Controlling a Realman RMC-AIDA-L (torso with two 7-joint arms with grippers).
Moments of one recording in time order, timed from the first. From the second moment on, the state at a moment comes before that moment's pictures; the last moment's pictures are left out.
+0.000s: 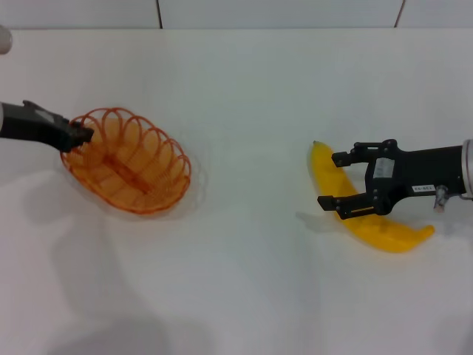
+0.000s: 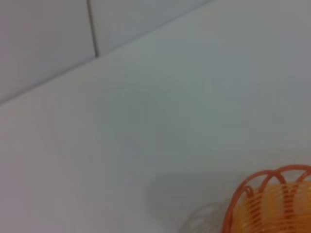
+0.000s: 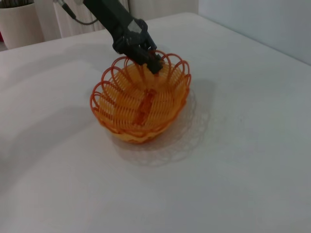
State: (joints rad) left arm -0.68 -2.03 0.82 0.83 2.49 1.16 -1.89; right arm 0.38 2.02 -1.14 -0.91 -1.95 -1.35 1.50
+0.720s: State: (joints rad) left arm -0.68 -2.03 0.87 0.84 2.26 1.17 -1.78; right arm 0.39 2.02 -1.14 -0.91 -1.95 -1.35 1.50
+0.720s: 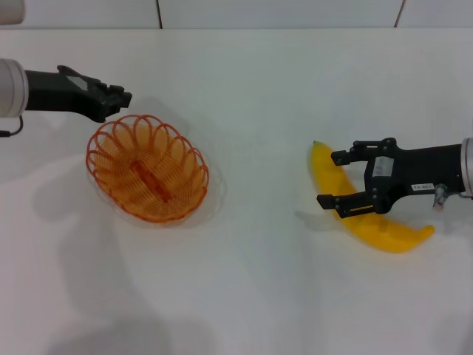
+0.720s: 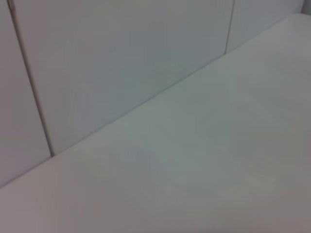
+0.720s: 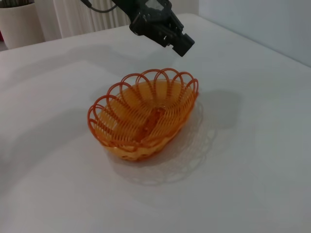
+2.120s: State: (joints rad) left arm -0.68 -1.95 0.87 0.81 2.36 1.23 -1.99; right arm 0.39 2.02 -1.14 -0.91 -1.95 -1.35 1.50
